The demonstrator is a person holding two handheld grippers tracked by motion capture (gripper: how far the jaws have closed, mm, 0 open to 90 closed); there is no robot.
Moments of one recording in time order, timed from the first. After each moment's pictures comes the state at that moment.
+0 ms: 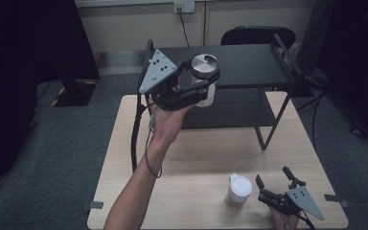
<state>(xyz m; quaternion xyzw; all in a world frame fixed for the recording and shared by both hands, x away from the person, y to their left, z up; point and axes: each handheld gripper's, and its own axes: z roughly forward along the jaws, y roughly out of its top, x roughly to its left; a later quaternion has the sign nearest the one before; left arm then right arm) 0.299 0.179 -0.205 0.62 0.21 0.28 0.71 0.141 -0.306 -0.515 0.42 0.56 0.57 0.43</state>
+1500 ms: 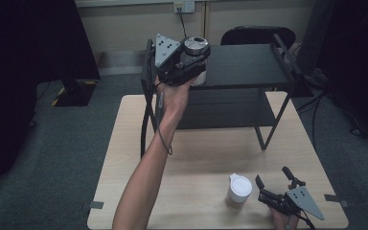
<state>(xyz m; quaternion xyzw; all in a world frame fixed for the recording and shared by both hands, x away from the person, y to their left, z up) 0.346 0.146 -0.215 0.58 0.31 0.33 0.67 0.142 -0.308 -0.515 0.41 0.56 0.57 0.43</state>
